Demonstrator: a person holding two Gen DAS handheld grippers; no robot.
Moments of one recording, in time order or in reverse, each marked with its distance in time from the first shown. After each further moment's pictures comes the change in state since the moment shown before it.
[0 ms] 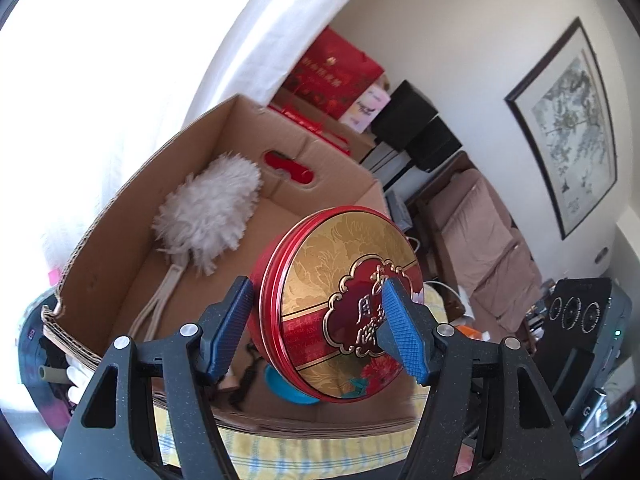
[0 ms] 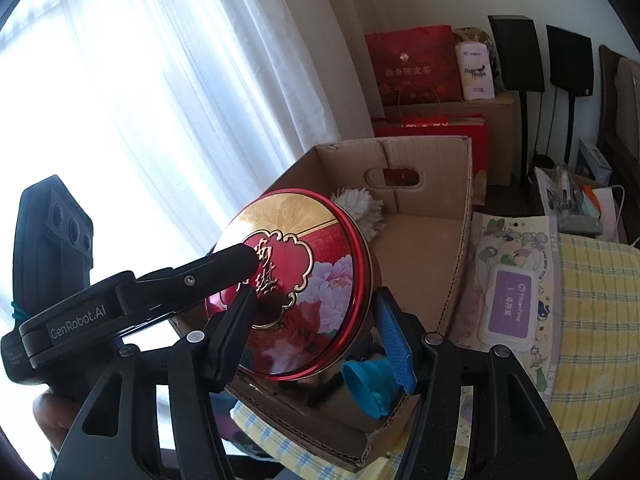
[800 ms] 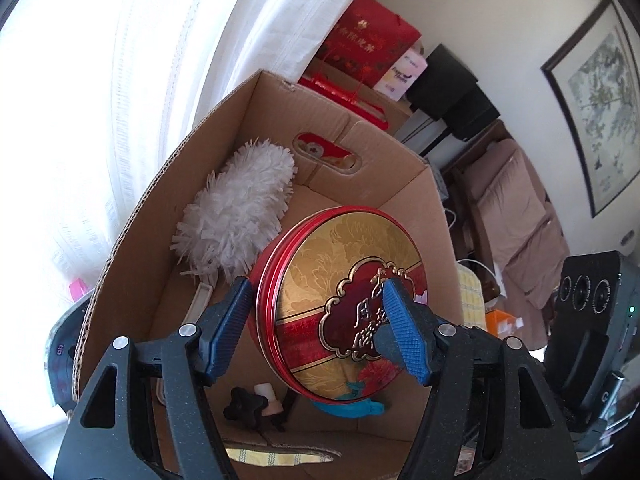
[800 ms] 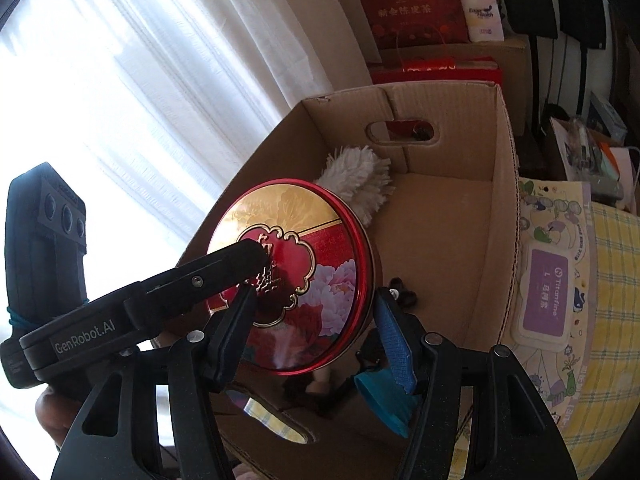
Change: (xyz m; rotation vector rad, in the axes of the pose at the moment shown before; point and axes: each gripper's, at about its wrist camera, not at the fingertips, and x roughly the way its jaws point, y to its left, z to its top) left arm 0.048 0.015 0.041 0.012 0.162 0.120; right arm 0.069 -0.017 0.028 0.104 0.197 0.012
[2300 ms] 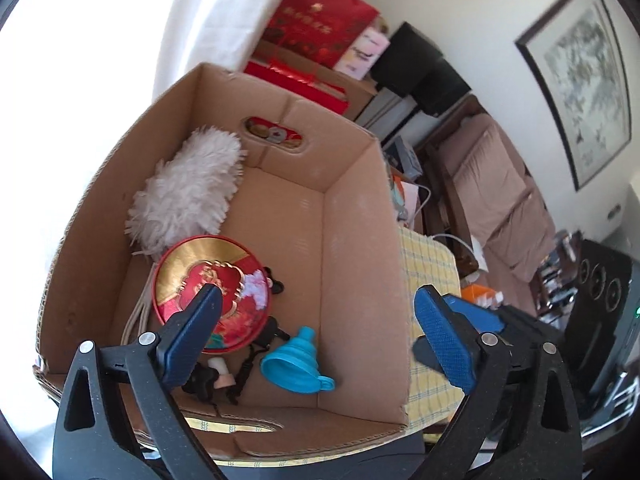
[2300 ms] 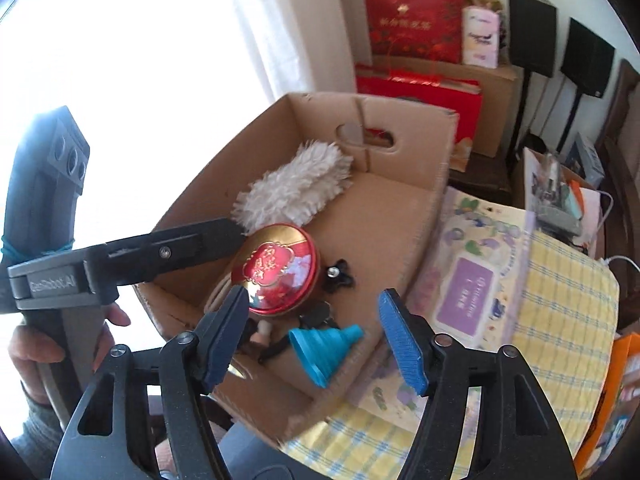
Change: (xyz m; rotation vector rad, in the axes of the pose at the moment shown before) left arm -0.014 -0.060 -0.014 0.091 0.050 -0.050; right arm -0.063 -0.008 -0.004 -0.155 0.053 -0.131
